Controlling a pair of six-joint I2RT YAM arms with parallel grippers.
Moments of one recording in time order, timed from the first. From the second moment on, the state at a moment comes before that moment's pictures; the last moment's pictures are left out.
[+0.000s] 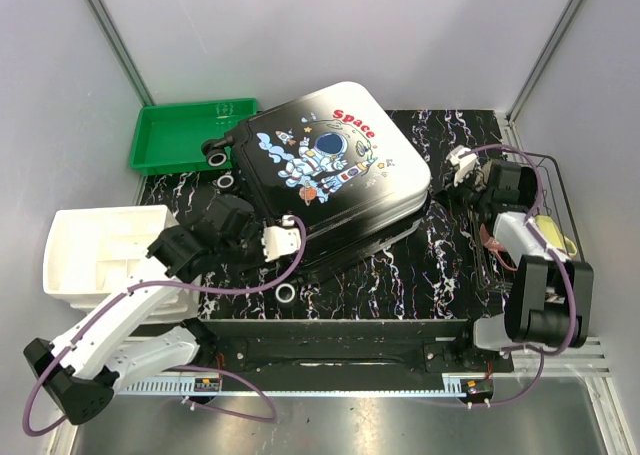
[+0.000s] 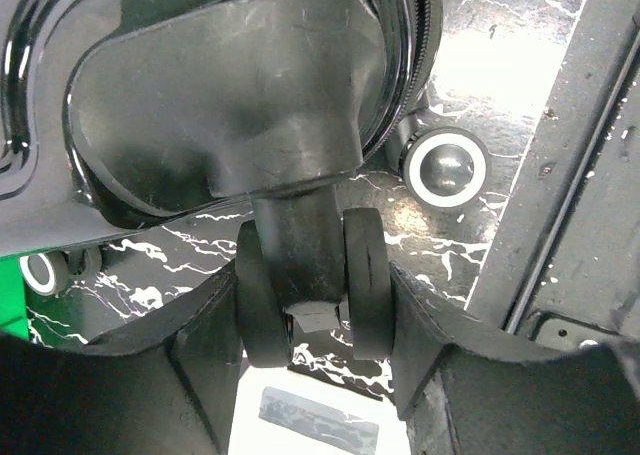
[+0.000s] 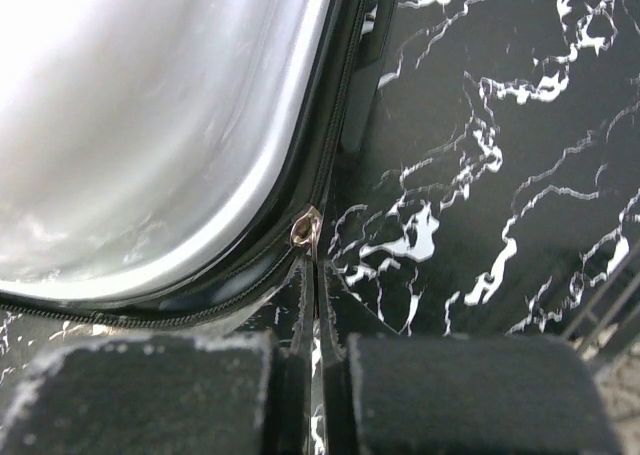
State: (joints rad) left arm -0.68 0.93 0.99 -0.96 0.18 0.68; right arm -0.15 1.38 0.78 -0.02 -0.72 -0.45
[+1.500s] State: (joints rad) left arm -0.18 1.83 1.79 -0.96 0.70 0.03; right arm -0.22 1.13 0.79 -0.56 -0.76 -1.10
